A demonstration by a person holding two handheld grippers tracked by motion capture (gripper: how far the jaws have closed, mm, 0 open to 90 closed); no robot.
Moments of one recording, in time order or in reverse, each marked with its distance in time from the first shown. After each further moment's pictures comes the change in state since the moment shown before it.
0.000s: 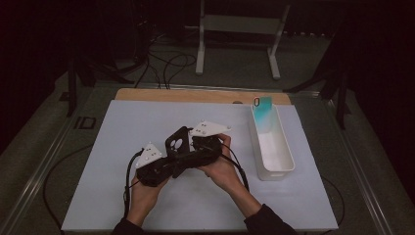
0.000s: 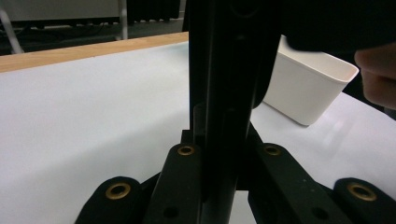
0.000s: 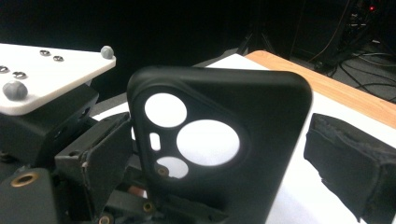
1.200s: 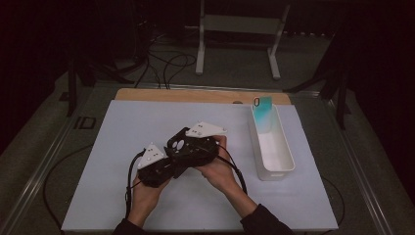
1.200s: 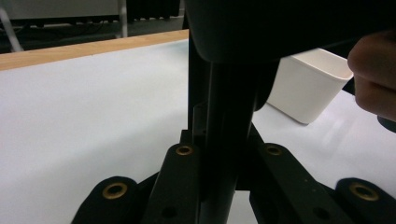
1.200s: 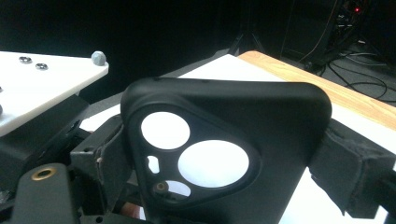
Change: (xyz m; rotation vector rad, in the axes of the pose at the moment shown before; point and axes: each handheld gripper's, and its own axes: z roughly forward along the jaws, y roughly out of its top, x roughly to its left) left arm -0.002 0.000 0.002 0.006 0.005 -0.001; right arm 0.005 -0.001 0.006 -0.005 -0.045 0.000
